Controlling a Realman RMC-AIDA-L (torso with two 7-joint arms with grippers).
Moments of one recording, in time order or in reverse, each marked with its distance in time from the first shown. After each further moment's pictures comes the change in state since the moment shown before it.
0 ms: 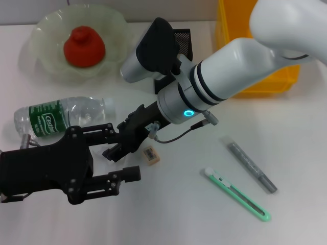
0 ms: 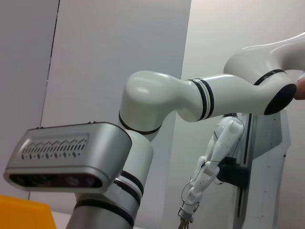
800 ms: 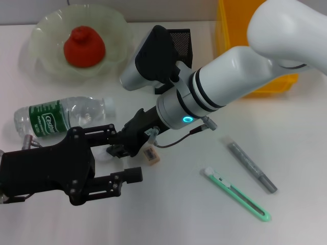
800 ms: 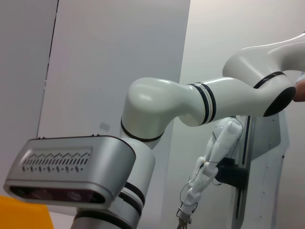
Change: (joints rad) left arm 0.000 -0.004 0.003 -0.001 0.000 0.000 0.000; right arm -0.011 0.000 -0.070 -0.004 0.047 0.050 -0.013
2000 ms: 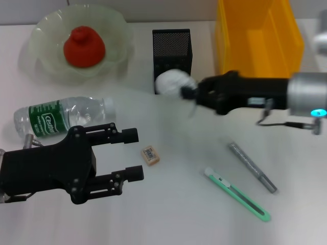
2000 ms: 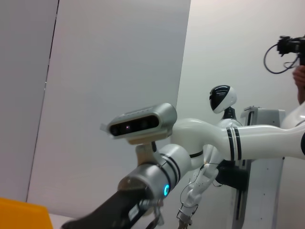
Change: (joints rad) left arm -0.003 -0.004 -0.003 -0.002 0.000 -0.001 0.000; right arm -0.622 -0.005 0.732 -0.382 -0.005 -0.424 -0.402
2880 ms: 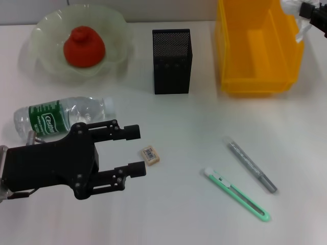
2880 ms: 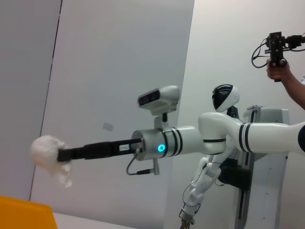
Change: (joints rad) left arm -0.012 0.000 0.000 -0.010 0.000 -0.016 0.000; right arm -0.047 -0.007 0.539 -0.103 -0.099 0.001 -0.033
